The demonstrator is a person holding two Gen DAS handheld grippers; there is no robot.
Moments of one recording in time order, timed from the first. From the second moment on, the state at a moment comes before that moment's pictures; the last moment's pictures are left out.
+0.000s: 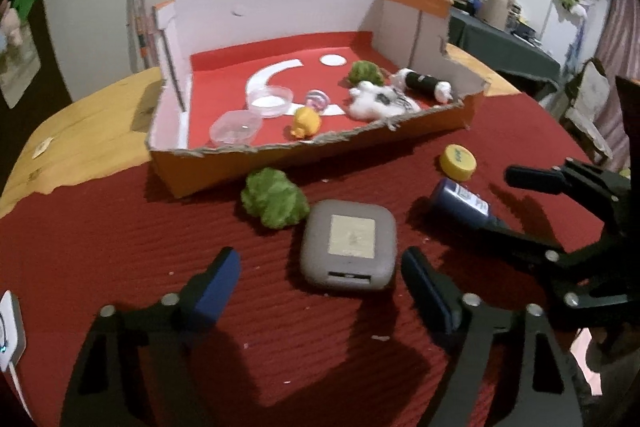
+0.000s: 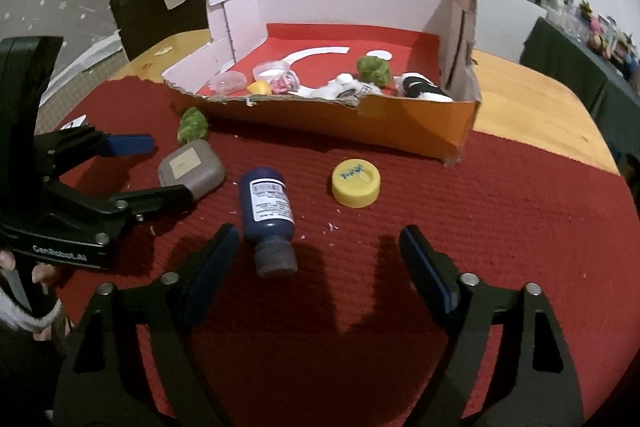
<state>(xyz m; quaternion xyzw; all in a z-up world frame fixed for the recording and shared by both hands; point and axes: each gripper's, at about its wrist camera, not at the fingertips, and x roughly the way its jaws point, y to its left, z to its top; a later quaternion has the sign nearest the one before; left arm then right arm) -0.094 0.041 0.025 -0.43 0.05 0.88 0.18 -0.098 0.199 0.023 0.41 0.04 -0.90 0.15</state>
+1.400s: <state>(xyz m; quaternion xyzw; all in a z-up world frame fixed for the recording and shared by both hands) -0.077 0.042 0.049 -0.39 0.02 0.89 0.23 -0.095 0.177 0.050 0.39 0.03 -0.90 0.20</state>
